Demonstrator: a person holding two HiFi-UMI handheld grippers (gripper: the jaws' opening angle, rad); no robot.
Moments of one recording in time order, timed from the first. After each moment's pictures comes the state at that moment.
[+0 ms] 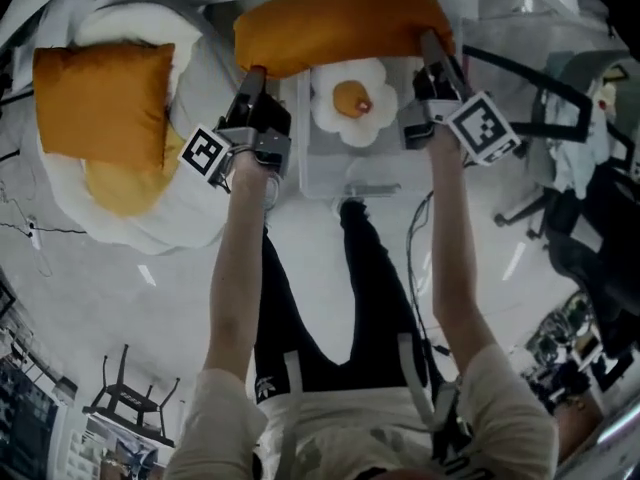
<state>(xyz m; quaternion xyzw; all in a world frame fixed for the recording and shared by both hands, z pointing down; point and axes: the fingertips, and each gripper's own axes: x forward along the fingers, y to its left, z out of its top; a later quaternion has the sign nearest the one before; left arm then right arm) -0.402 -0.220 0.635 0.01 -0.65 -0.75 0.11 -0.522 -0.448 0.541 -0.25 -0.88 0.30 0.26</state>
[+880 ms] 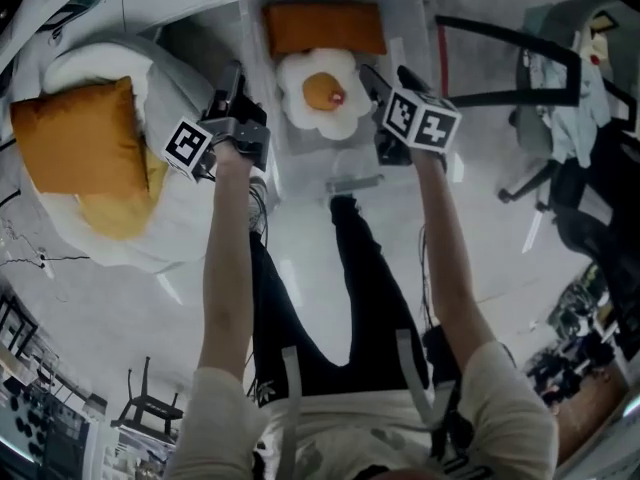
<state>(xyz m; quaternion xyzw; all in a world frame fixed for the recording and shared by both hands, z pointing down) -0.430 -0.292 0.685 0.00 -0.69 -0.70 0.20 -0.453 -0.556 0.708 -0.15 -0.87 0.10 0.47</state>
